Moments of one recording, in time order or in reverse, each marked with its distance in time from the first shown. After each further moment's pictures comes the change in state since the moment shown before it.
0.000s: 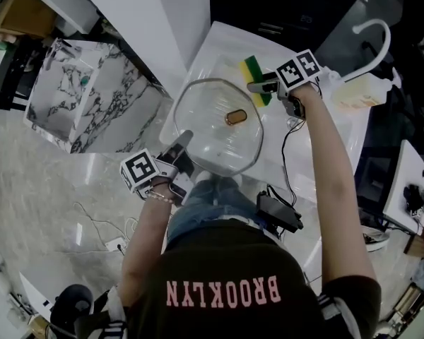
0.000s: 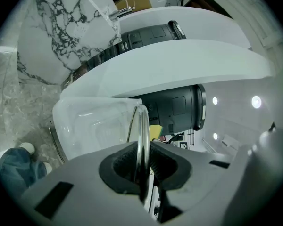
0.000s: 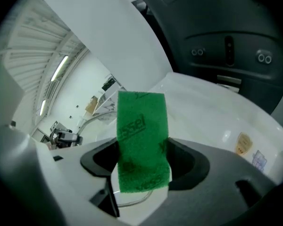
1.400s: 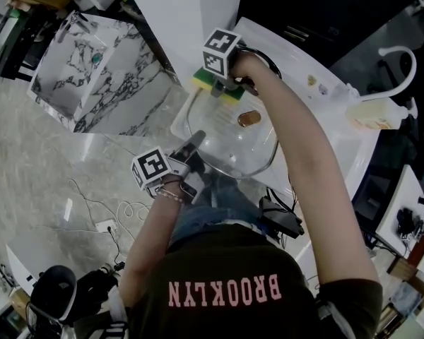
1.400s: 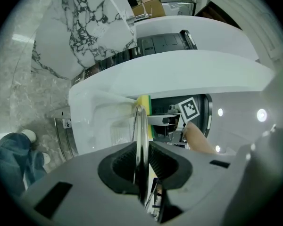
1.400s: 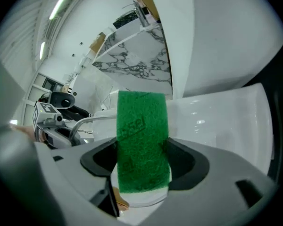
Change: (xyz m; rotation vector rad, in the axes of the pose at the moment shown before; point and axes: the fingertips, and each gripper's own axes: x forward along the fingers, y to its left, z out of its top) left arm -0.006 0.028 -0.004 -0.119 -0.065 0.008; right arm 0.144 0.090 0.029 -0.394 0.676 -0.060
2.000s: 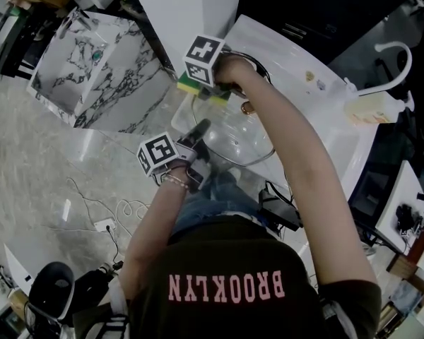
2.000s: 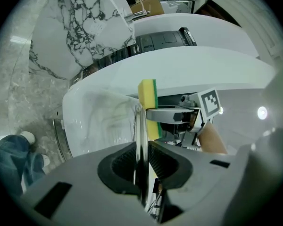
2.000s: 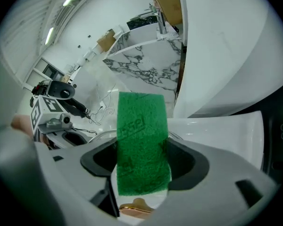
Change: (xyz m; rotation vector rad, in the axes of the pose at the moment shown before) left arm 0.017 0.003 0.002 0.033 0.004 0.000; right arm -0.005 0.048 0.022 -0.129 -0.033 -0.099
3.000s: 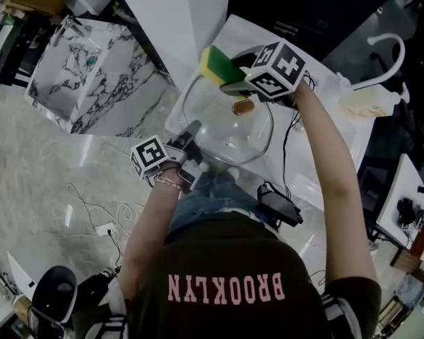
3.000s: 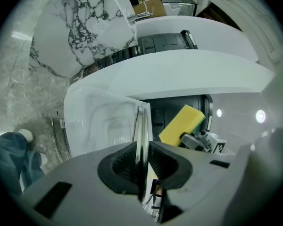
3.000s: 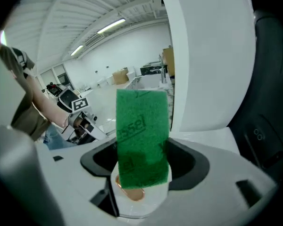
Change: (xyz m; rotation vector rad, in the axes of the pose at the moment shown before) left arm -0.003 0.002 0.003 -0.020 -0.012 -0.026; right arm -0.114 0.002 -0.054 -0.136 -0.536 -0.073
